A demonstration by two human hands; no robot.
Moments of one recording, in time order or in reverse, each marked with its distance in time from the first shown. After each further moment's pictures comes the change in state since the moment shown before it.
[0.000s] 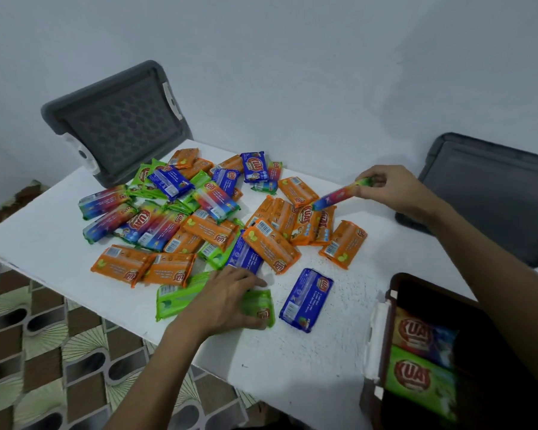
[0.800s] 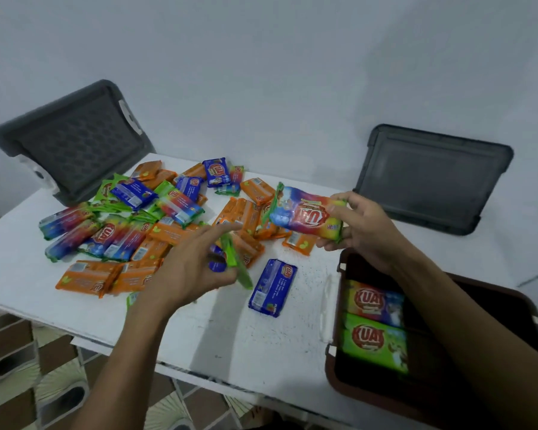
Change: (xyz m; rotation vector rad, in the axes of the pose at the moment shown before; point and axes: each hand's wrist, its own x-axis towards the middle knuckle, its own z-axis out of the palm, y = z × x) left_hand -0.011 0.056 -0.078 -0.286 0.239 0.029; right_hand -0.133 -0.020 0.021 0.822 0.029 0.150
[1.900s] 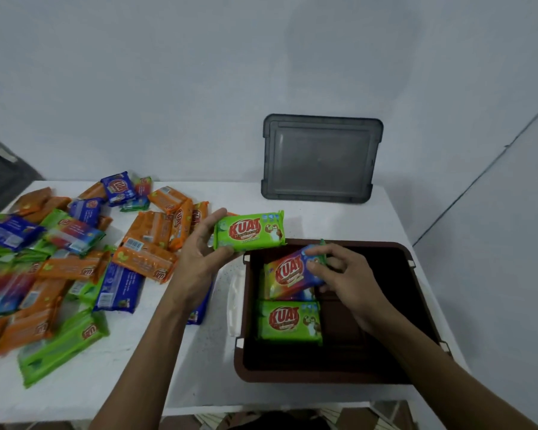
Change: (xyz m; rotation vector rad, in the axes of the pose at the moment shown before) left_hand 0.056 0.101 0.111 -1.122 -0.053 -0.052; right_hand -0.118 0.074 -0.081 -0.087 0.405 0.012
